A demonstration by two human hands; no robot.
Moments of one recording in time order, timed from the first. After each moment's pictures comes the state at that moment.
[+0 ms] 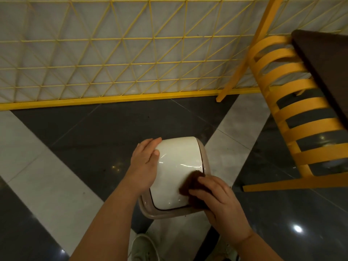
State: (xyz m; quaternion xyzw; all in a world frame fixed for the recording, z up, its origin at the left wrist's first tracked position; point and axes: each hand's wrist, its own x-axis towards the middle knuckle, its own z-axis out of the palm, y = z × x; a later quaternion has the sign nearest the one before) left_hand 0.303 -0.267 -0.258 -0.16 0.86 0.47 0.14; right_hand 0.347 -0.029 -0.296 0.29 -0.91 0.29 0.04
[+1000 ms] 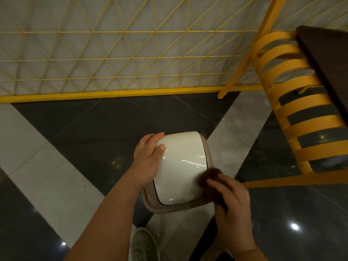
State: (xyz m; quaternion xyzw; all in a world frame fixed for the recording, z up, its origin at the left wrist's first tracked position) left_hand 0.303 -0.262 -0.258 -0.18 0.82 0.52 0.14; right_hand 0.373 -0.028 -0.294 0.10 -0.92 0.36 0.09
